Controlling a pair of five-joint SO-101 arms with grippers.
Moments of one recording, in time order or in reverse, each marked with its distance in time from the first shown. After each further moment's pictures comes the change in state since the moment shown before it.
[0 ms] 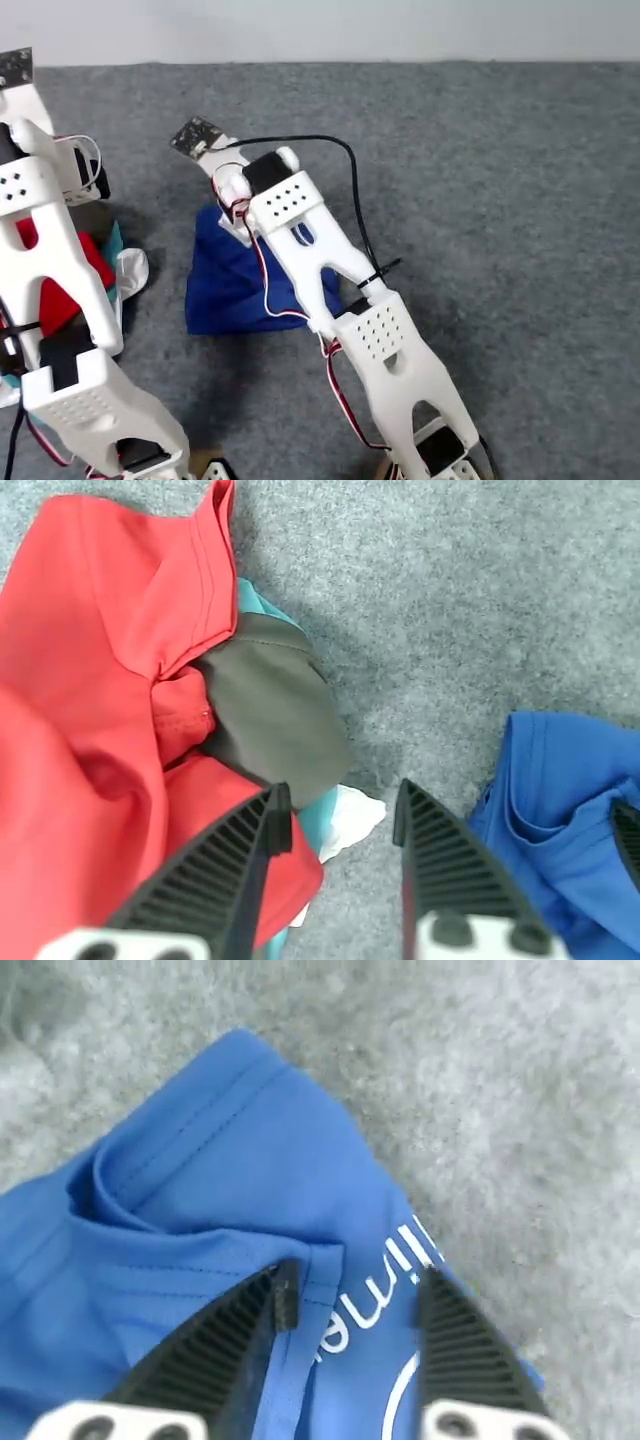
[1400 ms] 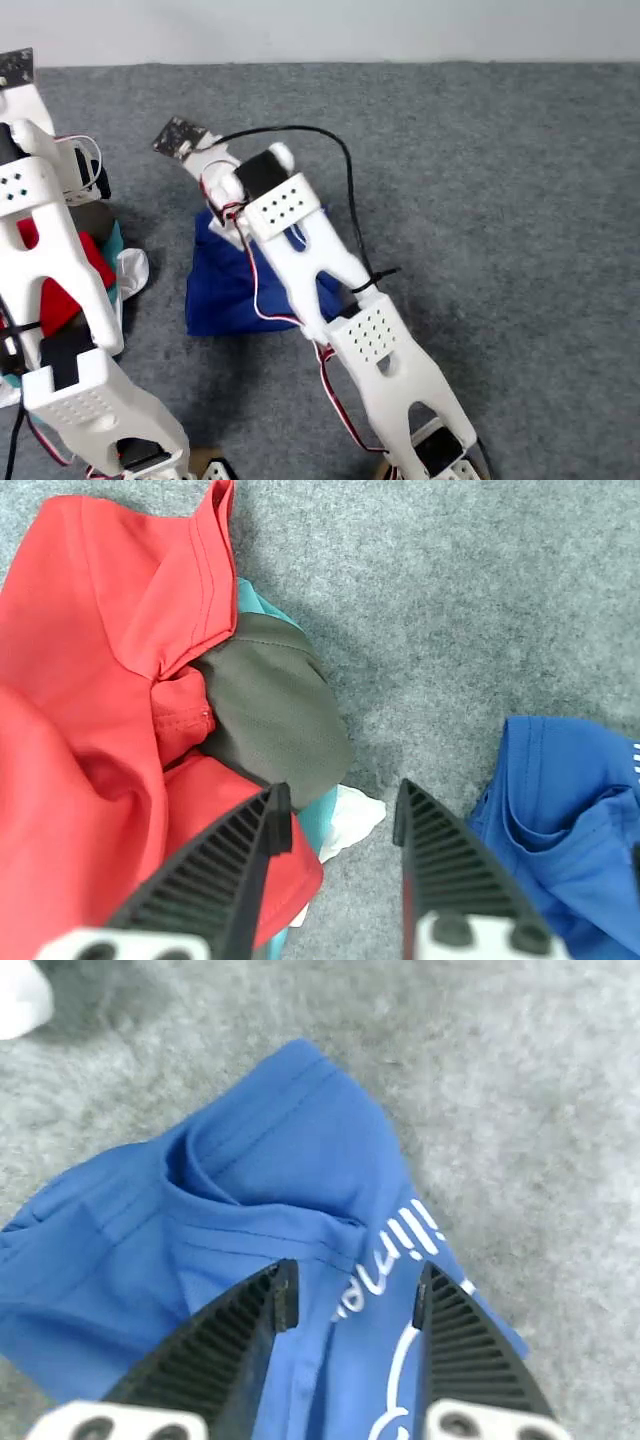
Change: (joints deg) left arm 0.1 0.0 0.0 0.0 0.0; right arm -2.6 2.2 -15.1 12.6 2.7
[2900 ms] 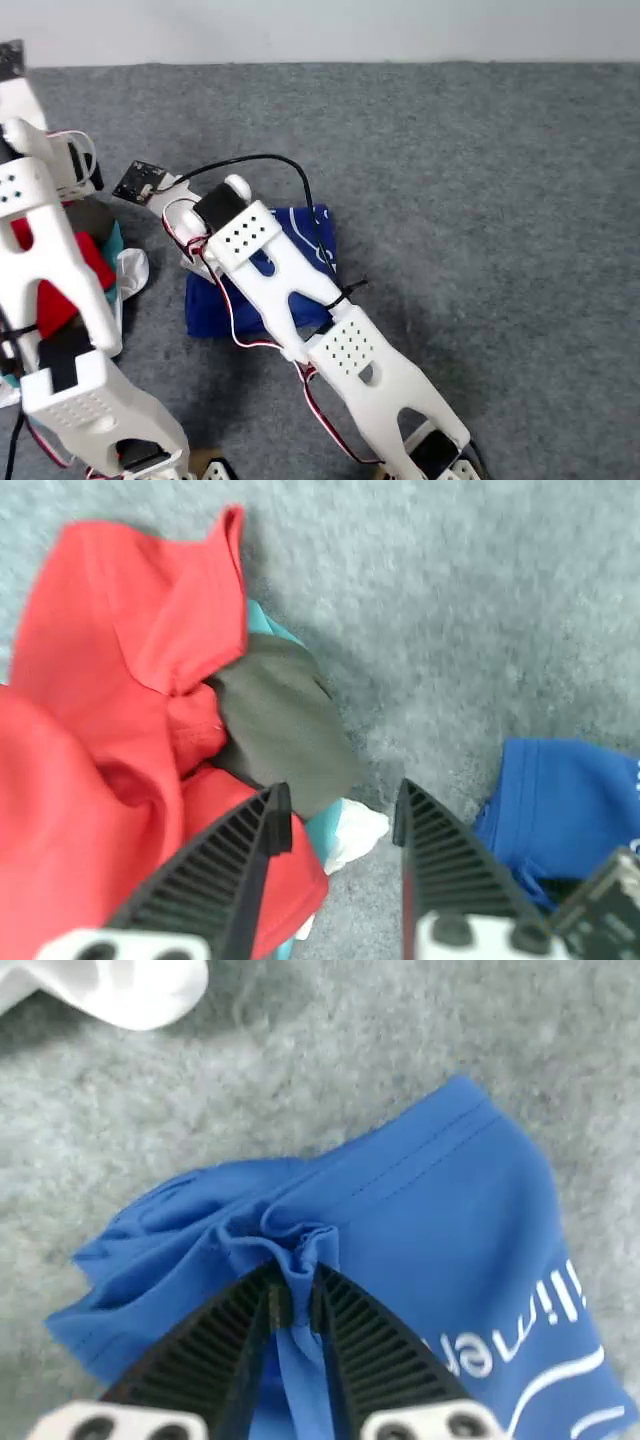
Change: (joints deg) left arm -1.1 -1.3 -3.0 0.0 0.0; right arm -7.3 1.8 1.9 0.5 -1.5
